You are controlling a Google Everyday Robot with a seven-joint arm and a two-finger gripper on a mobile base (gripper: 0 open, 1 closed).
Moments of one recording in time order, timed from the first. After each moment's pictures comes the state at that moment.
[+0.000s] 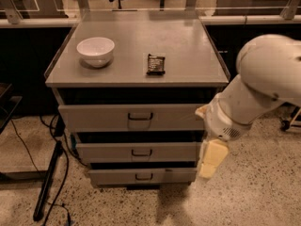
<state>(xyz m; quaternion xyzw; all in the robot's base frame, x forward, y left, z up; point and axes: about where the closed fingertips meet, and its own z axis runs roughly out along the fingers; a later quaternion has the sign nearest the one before) 0.429 -0.138 0.795 -0.64 0.75 0.08 0.14</state>
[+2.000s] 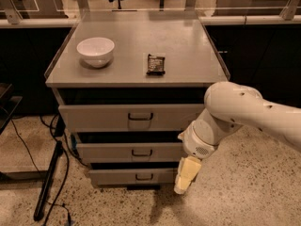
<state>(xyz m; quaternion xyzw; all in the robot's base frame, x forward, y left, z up) 0.445 -0.095 0.672 -0.62 0.76 0.16 0.11</state>
